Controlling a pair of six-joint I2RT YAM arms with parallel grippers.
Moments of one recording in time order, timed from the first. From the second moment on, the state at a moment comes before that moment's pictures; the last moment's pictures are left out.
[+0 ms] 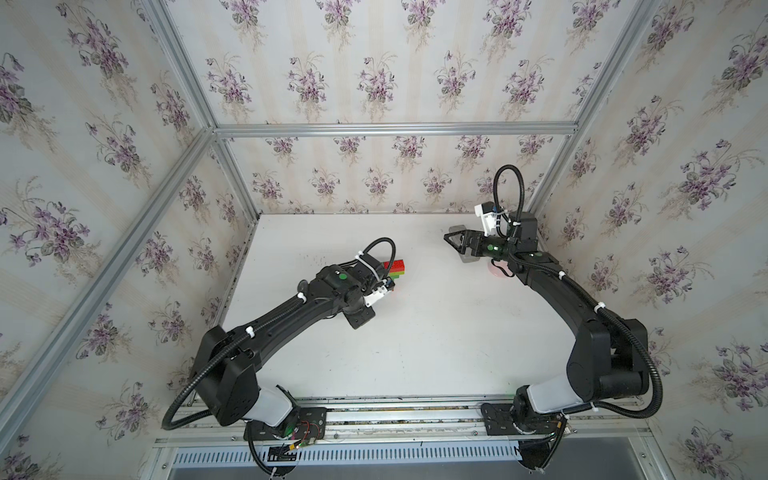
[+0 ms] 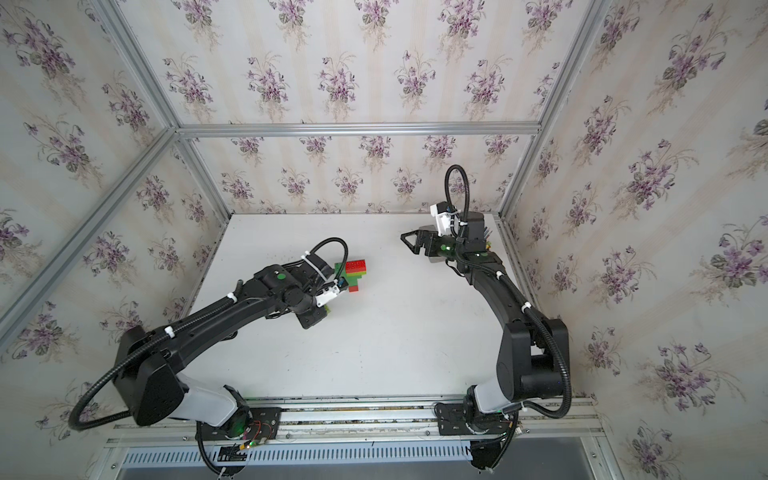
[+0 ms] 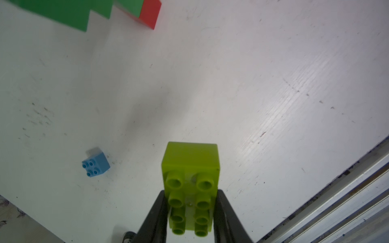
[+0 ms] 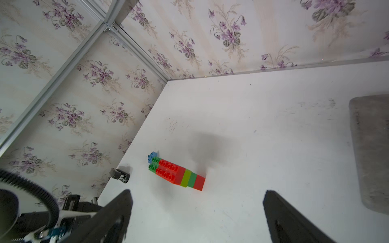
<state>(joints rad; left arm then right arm) -0.75 1.52 1.25 -1.05 -0.12 0.30 0.10 1.50 1.12 -0.10 -0.73 0.31</state>
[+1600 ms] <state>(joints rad) -0.16 1.14 0.95 -0.88 0.10 0.28 0.83 1.71 1.02 -0.46 -0.35 -0.87</state>
